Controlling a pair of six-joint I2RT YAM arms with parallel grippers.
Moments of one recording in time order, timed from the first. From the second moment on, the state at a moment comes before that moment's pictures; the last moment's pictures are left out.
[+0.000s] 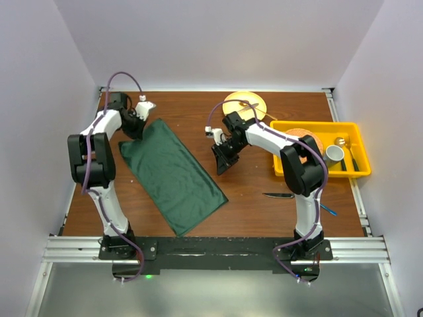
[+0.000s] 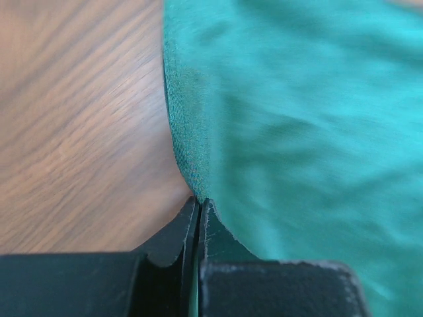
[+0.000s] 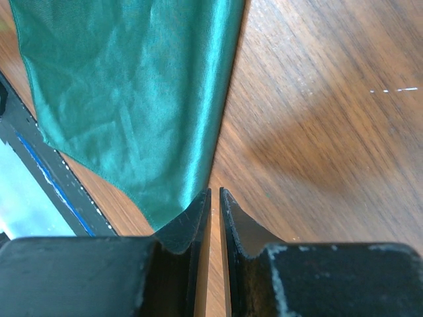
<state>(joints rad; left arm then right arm) 0.11 2.03 1.52 -0.64 0.32 0.65 0.55 2.04 1.51 -0.79 -0.59 -0.12</state>
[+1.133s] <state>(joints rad) -0.09 1.50 1.18 -0.85 0.68 0.57 0.49 2.04 1.53 -0.83 -0.60 -0.14</state>
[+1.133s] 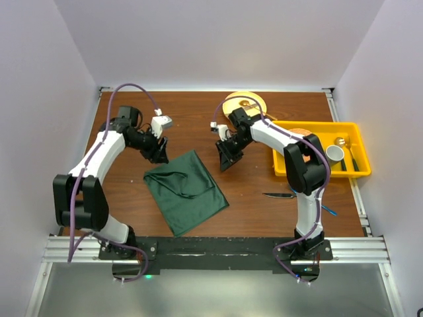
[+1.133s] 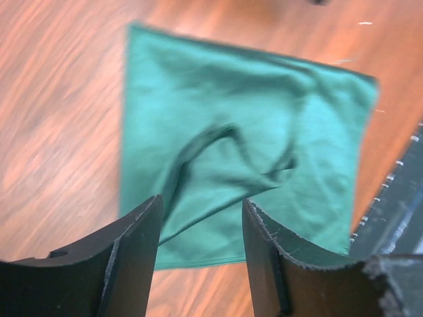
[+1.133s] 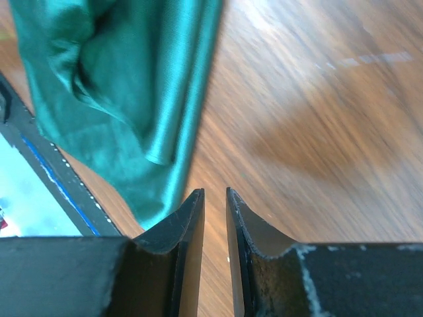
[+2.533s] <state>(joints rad) -0.32 1.76 1.14 -0.76 0.53 0.89 0.63 2.18 1.56 -0.70 -0.65 -0.03</state>
